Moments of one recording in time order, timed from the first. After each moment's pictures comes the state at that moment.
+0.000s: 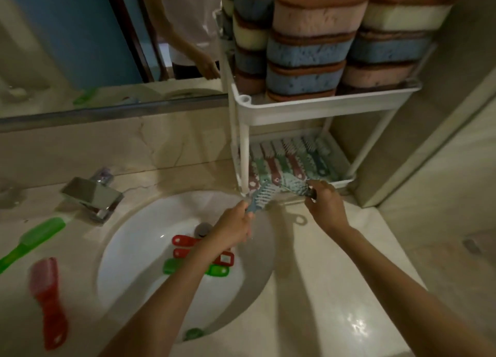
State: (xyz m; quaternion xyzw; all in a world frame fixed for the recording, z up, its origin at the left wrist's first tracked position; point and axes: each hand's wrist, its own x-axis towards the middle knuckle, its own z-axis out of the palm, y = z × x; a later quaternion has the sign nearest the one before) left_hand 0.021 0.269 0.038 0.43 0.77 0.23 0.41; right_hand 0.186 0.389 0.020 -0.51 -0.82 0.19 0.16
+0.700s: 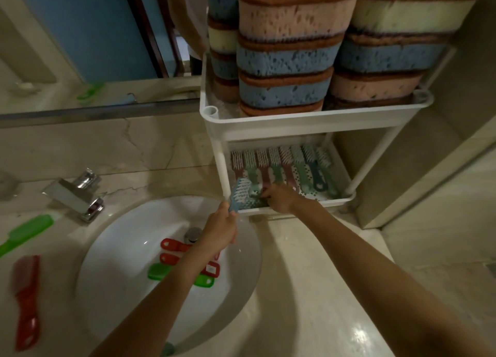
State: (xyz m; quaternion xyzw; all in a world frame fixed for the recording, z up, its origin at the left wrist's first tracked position) left_hand 0.032 0.316 0.020 0.29 0.82 0.31 0.38; right_hand 0.116 0.465 0.002 -0.31 -0.91 0.26 -0.12
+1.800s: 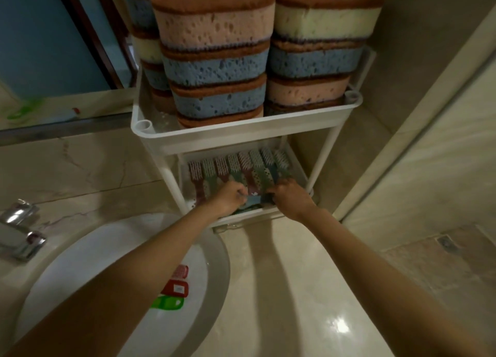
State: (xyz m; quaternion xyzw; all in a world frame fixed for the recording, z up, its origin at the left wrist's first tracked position) left_hand 0.053 0.427 0.026 0.50 0.76 0.20 0.36; right_hand 0.202 0.499 0.010 -0.39 -0.91 0.12 -0.04
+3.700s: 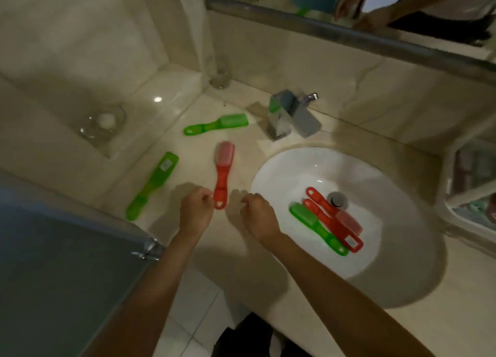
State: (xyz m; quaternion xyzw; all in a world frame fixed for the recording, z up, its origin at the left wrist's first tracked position) left_hand -0.129 -0.046 -0.037 -0.01 0.93 0.35 0.08; right_hand -0.075 0.083 -0.045 -0.14 -0.91 0.37 -0.12
